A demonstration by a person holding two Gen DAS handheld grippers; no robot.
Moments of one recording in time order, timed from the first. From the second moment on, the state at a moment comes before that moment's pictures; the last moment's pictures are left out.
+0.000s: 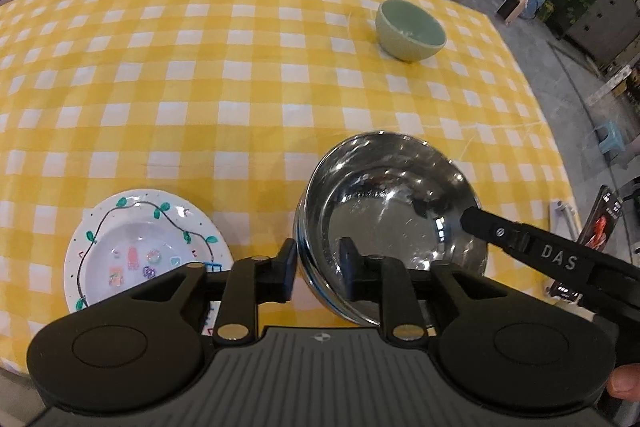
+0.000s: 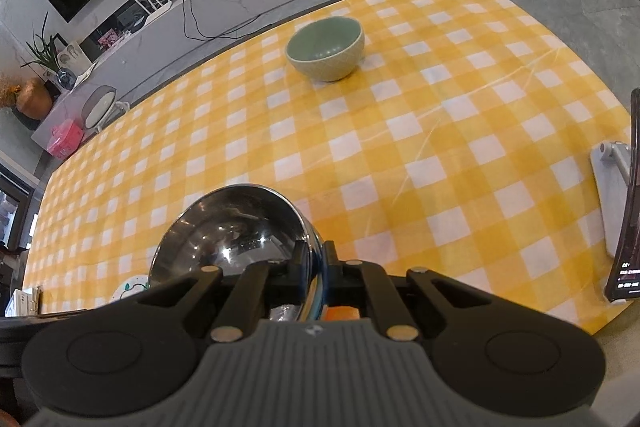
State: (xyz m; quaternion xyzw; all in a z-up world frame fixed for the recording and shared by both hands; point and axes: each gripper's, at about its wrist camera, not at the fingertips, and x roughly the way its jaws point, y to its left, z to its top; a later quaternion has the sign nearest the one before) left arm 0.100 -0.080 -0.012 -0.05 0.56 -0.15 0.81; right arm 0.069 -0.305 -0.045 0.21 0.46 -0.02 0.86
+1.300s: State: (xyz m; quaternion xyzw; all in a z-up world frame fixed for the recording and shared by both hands) left arm 0.217 -0.132 0.006 -0.01 0.47 -0.20 0.86; right arm 0.173 -0.379 -0.075 0.23 0.31 -0.08 0.92
